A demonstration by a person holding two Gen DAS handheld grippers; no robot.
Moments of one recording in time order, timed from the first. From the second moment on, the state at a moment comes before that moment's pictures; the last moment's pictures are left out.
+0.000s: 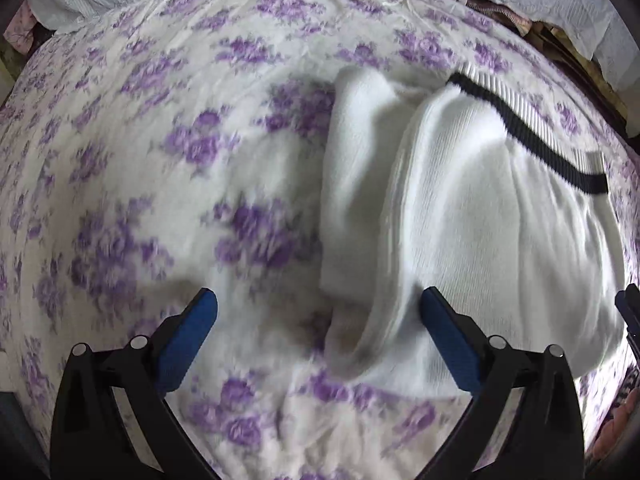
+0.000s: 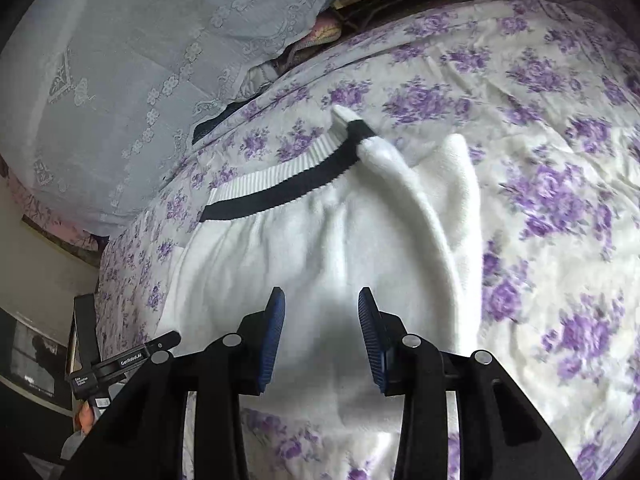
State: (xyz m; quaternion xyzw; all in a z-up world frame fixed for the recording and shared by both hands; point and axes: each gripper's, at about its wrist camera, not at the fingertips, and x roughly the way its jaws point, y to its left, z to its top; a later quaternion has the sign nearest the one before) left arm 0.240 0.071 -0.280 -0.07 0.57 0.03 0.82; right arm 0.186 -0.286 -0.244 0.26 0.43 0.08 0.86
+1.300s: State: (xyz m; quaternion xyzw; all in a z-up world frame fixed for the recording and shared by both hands) left arm 0.238 0.030 -0.226 0.00 0.53 -0.04 0.85; right arm 0.166 -0.266 -0.224 0.18 0.42 0.07 0.89
